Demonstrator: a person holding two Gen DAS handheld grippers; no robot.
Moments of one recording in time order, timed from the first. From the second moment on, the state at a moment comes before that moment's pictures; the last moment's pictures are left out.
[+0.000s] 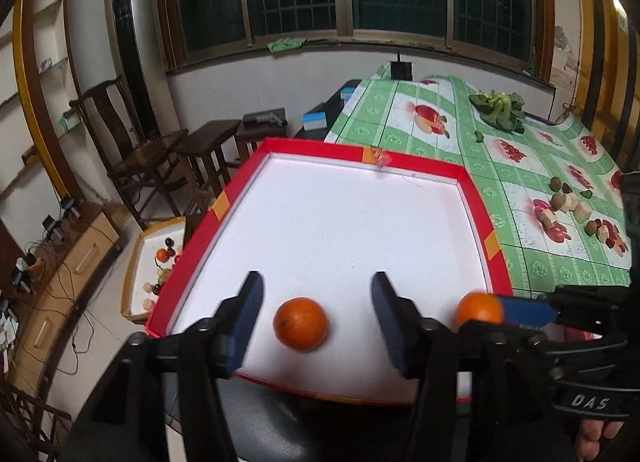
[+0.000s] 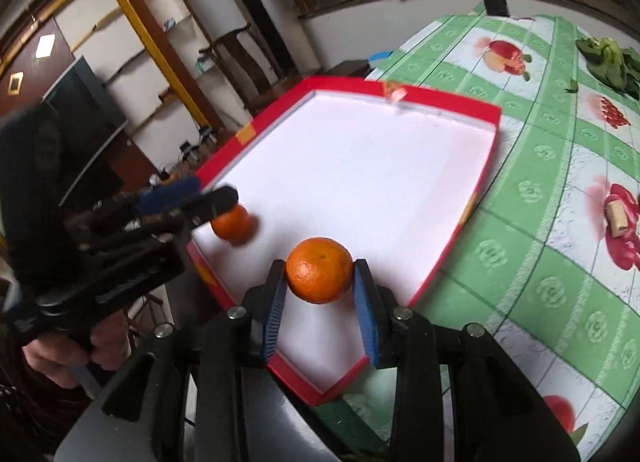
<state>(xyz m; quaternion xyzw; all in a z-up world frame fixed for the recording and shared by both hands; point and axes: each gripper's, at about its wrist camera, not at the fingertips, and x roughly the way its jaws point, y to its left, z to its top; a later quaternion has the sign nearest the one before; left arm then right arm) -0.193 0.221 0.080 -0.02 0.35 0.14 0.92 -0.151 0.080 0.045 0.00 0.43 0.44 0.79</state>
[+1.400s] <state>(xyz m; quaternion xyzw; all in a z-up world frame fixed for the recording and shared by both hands) -0.087 0.029 0.063 0.04 0.41 -0.06 0.91 -0.043 -0.199 0.029 0.05 0.44 0.19 0.88</state>
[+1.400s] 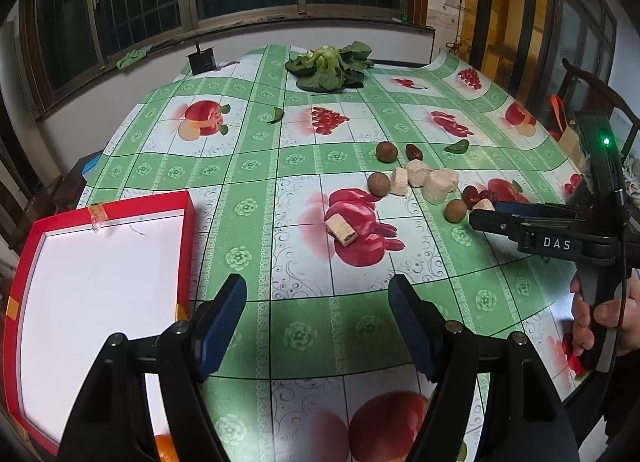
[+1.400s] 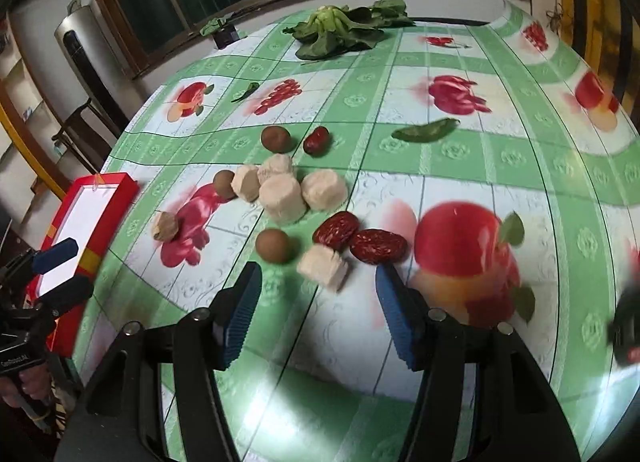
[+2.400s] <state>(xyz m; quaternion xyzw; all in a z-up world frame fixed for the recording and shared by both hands) -0.016 0.006 0.024 -0.01 0.46 -0.05 0.89 -0.046 -0.233 0.047 0.12 0.39 0.19 0.89</state>
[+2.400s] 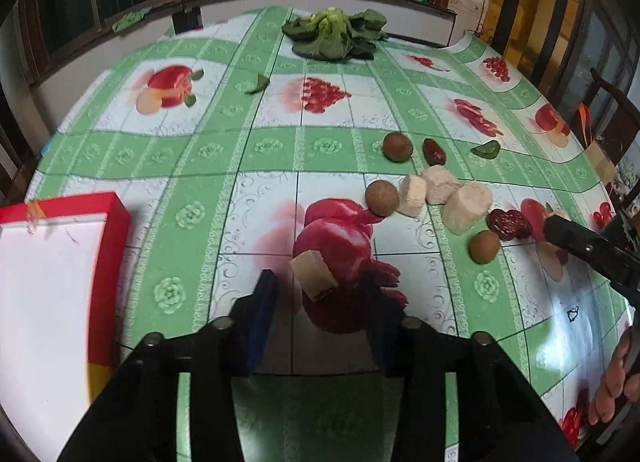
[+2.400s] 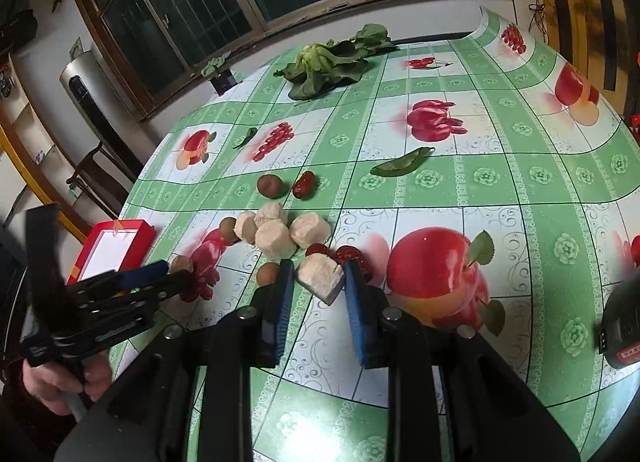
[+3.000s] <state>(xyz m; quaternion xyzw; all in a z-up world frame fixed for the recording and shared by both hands) -0.100 0.048 0.087 -0.02 0.37 -0.05 0.93 -0.051 -0.250 0.055 0.12 0.35 0.14 0.92</state>
